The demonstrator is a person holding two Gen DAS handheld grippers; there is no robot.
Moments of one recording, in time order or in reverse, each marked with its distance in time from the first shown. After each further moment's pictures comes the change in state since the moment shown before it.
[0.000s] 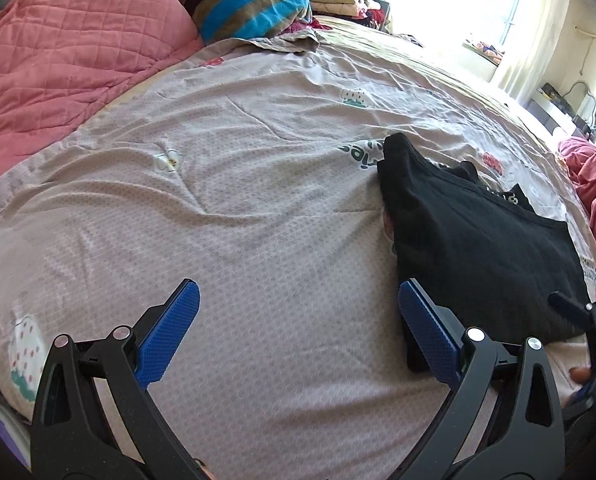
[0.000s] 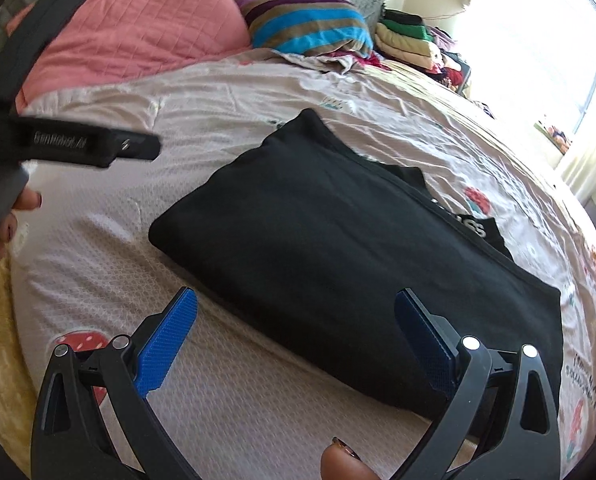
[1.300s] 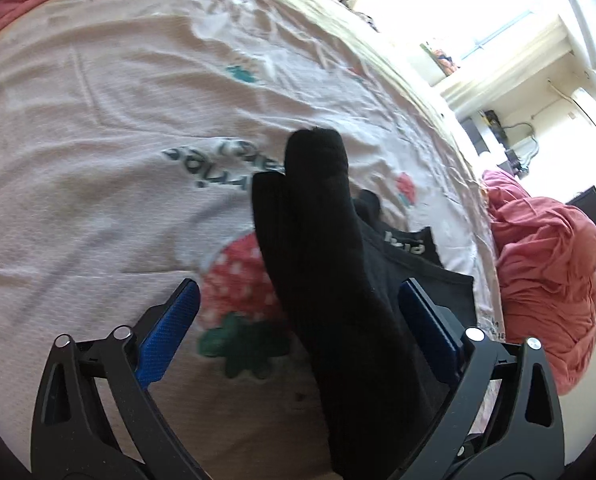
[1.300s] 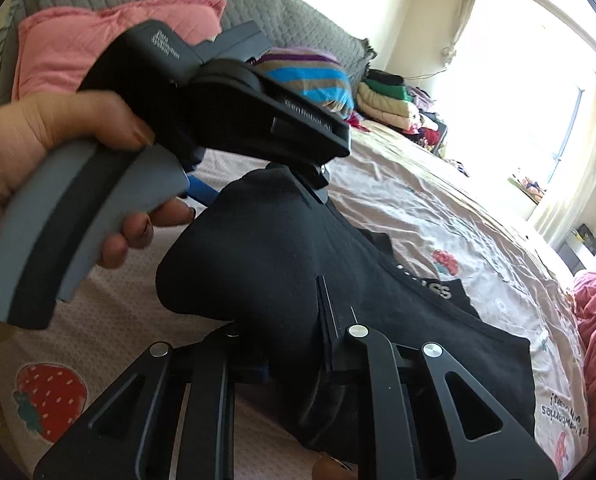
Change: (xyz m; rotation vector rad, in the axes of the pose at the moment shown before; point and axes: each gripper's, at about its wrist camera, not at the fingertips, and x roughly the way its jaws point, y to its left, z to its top) left arm 0.073 -0.074 0.067 -0.186 0.180 -0.420; right arm -0.018 -0.016 0.003 -0.029 -0.244 -0.102
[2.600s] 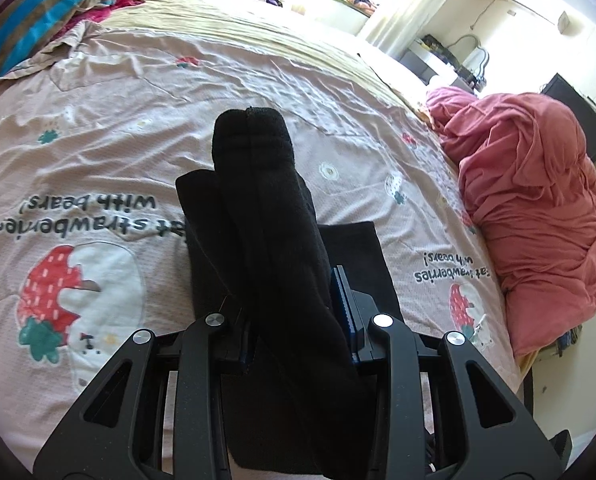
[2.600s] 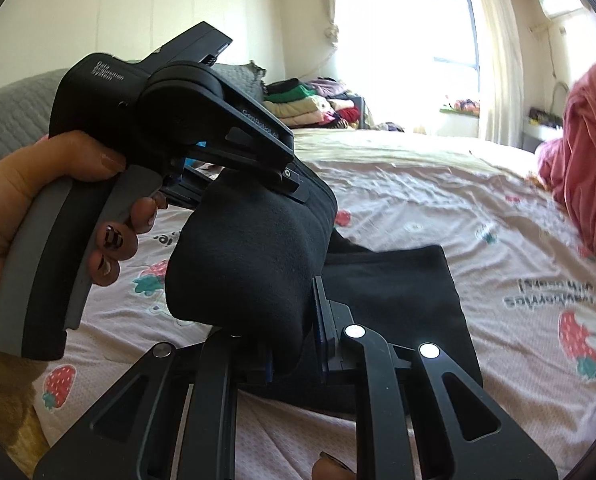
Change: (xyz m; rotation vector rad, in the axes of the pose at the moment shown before) left arm 0.048 -0.212 -0.047 0.351 0.068 -0.006; right arm -0.097 -0.142 -0.076 0.477 -0.096 -0.052
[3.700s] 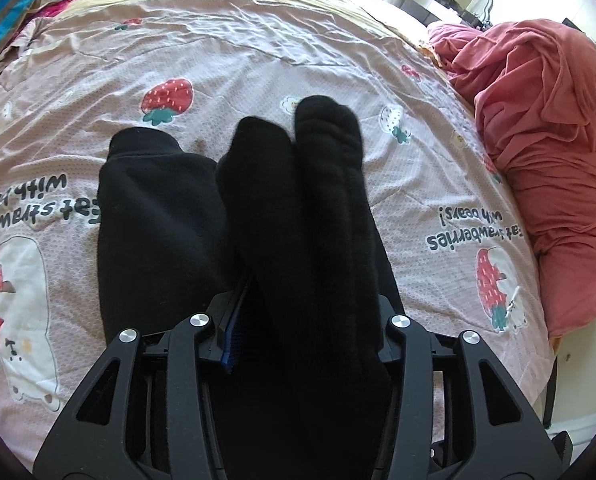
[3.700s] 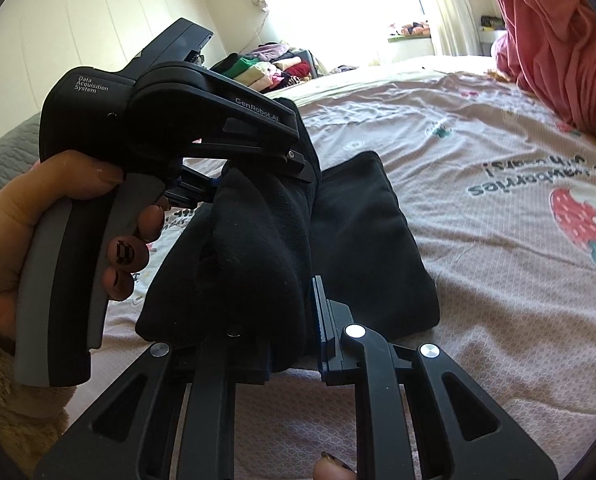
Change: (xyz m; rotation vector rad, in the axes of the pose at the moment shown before) left arm 0.098 -0.059 -0.014 0.086 0.151 0.076; right arm 0.006 -0.074 -0.048 0.302 0.131 -0.004
